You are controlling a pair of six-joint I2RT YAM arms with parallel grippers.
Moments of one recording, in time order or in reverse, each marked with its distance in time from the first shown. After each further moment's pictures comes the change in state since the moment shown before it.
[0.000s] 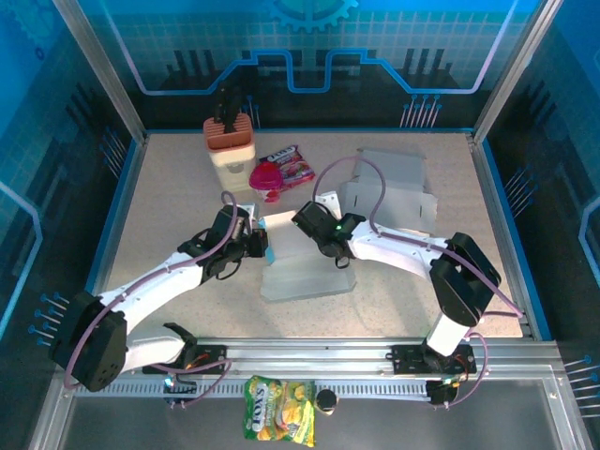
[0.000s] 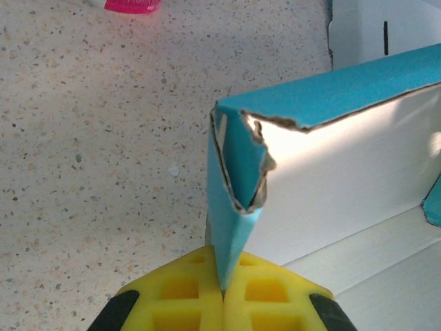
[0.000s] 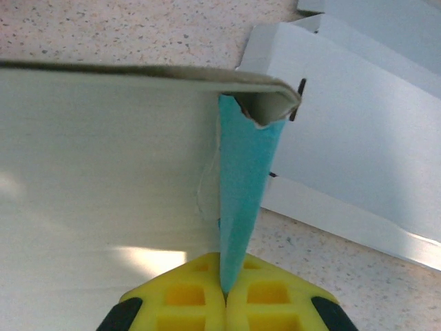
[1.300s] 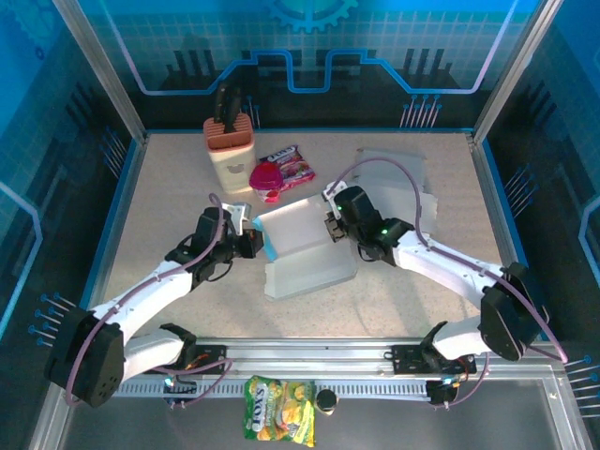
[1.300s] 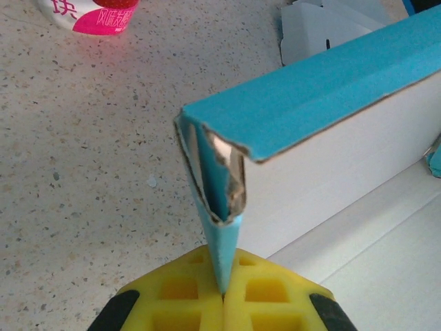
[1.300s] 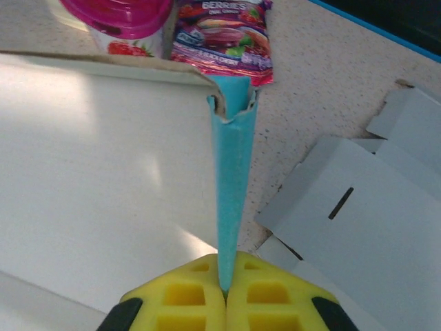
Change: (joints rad) left arm 0.101 -0.089 -0.085 0.105 0.183 0.063; right arm -0.132 -0.280 -0.188 0.320 -0.346 -0.455
